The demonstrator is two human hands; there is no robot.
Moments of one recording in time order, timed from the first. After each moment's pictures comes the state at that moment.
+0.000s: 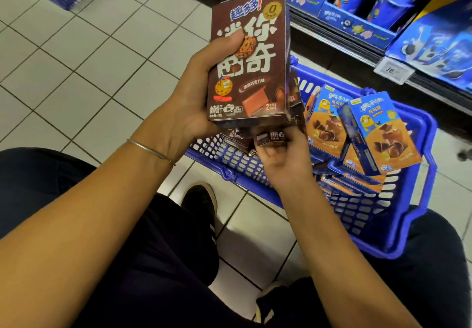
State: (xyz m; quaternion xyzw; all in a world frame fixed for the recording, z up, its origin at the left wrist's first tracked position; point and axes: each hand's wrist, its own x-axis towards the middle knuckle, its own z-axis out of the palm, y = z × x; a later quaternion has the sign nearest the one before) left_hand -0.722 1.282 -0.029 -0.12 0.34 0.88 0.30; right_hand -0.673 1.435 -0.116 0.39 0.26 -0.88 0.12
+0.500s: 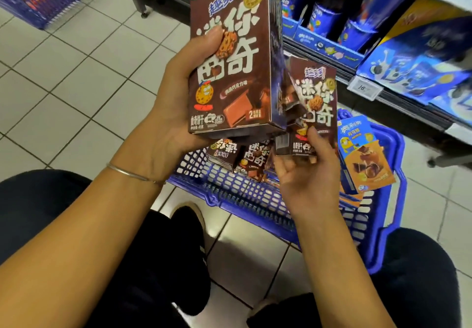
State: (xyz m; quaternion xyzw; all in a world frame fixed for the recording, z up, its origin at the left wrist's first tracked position) left_hand -0.750 1.294 -0.007 -0.01 0.27 0.91 0.31; right_hand -0.668 1.480 -0.061 0.33 0.28 -0.90 0.03
